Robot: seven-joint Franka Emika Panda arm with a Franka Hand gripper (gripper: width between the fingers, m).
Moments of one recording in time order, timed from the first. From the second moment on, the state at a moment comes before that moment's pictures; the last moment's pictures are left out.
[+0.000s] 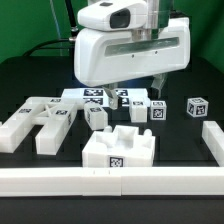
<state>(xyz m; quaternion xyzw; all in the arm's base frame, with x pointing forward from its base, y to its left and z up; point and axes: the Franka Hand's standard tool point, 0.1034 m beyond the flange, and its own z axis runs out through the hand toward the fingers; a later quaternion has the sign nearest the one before) 0.553 0.015 0.074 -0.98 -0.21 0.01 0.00</state>
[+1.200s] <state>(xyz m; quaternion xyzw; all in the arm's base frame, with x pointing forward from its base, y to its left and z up) 0.627 0.002 0.055 -1.00 -0.01 0.02 0.01</state>
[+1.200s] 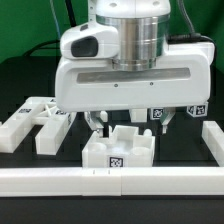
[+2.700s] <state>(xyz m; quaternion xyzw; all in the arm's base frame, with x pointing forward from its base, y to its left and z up) 0.600 0.026 0.009 -1.00 -0.02 0.03 0.01</state>
